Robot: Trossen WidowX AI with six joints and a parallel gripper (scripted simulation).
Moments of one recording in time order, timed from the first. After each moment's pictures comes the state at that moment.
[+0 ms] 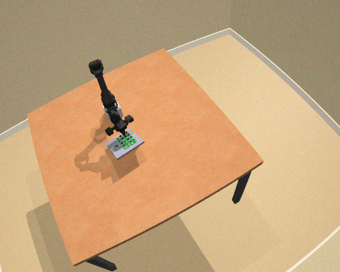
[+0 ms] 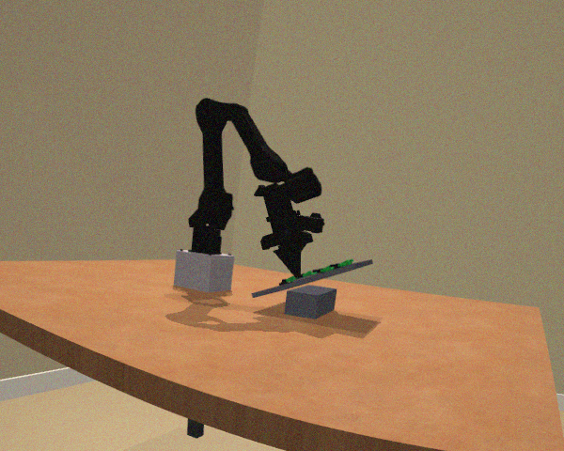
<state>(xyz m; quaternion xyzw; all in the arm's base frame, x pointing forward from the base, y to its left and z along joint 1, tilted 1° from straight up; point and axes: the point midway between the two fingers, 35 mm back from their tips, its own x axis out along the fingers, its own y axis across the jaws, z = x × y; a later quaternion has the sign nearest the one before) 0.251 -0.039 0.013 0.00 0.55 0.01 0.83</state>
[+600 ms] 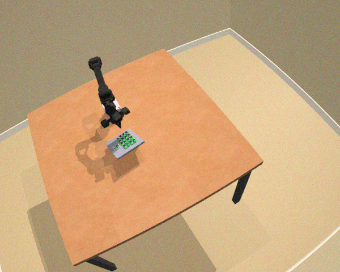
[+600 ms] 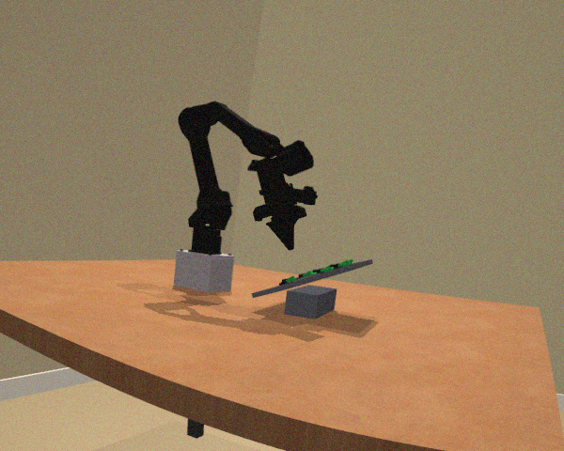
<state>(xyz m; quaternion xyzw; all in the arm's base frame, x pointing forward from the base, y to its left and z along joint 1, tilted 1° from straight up) 0.228 -0.042 0.072 0.00 0.55 0.00 0.84</state>
